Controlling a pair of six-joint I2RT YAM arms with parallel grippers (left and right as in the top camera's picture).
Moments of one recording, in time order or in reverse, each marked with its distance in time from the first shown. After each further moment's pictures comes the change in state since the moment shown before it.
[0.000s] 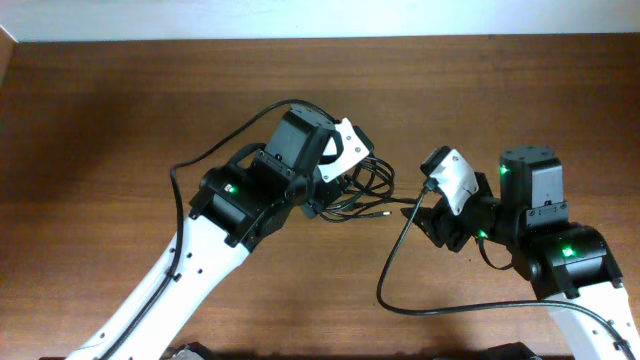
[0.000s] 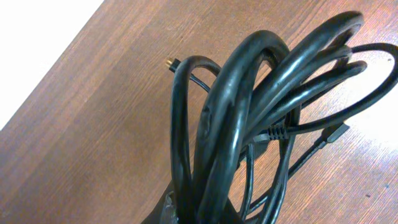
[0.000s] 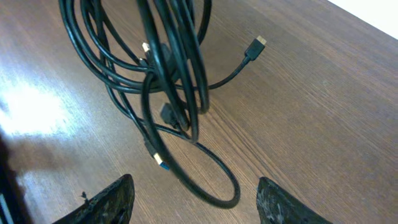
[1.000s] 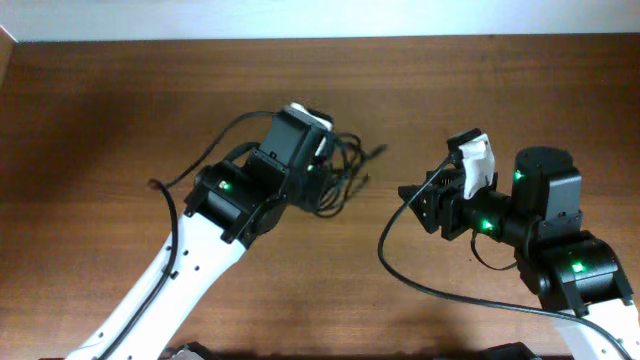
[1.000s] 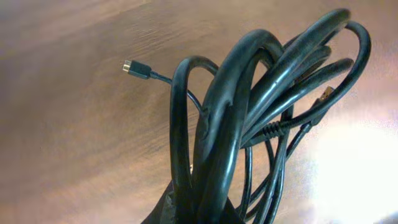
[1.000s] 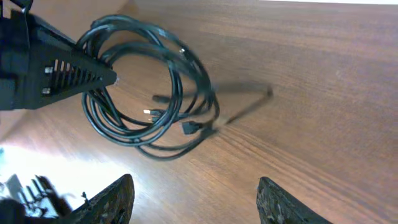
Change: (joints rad) left arm 0.026 0.000 0.000 -0.090 -0.129 -0.455; right arm 0.000 -0.056 0.000 0.128 -0.039 0.481
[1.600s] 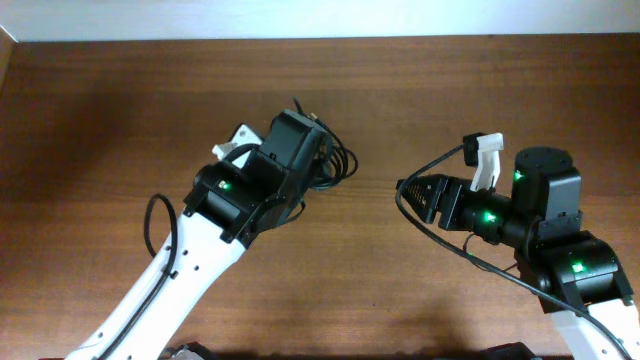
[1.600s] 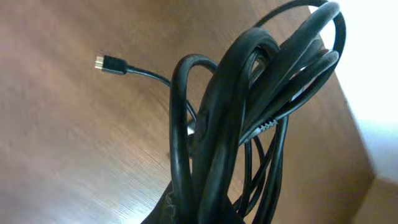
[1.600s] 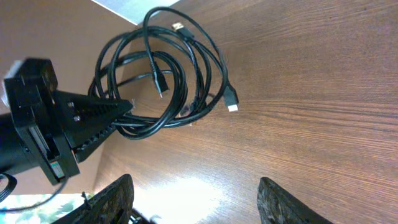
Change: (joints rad) left arm 0.006 0.000 0.000 -0.046 -0.054 -1.301; right arm 0.000 -0.002 0.000 -0.006 -0.048 0.501
